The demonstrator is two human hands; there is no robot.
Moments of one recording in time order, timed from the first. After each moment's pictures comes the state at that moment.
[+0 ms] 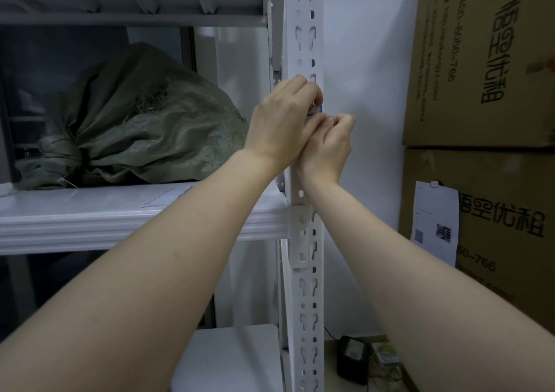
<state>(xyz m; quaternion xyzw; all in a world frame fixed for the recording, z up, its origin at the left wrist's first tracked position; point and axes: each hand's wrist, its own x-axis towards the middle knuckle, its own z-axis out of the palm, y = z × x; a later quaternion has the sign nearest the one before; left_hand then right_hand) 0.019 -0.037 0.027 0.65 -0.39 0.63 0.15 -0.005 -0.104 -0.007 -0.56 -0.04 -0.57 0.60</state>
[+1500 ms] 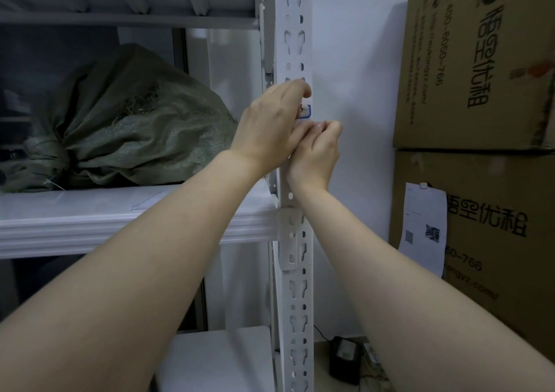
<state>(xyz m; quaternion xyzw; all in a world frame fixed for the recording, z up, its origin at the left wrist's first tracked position) 0.014 -0.032 0.026 0.67 -0.40 0.61 0.14 -0.005 -0.105 -0.012 -0.57 -0.04 -0.57 0.59</state>
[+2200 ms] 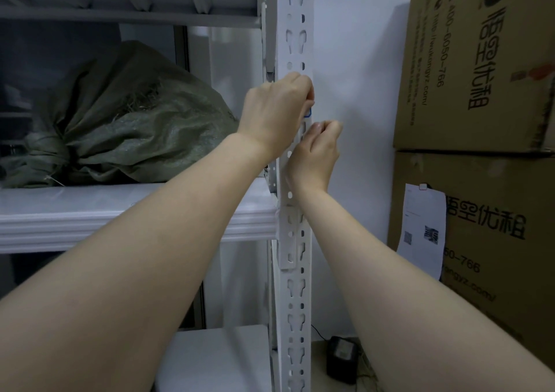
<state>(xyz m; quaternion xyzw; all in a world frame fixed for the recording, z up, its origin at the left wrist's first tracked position) 0.005 -0.039 0.046 0.72 -0.34 0.59 0.10 -0.003 -0.106 -0.016 -0.59 -0.04 -0.58 0.56</state>
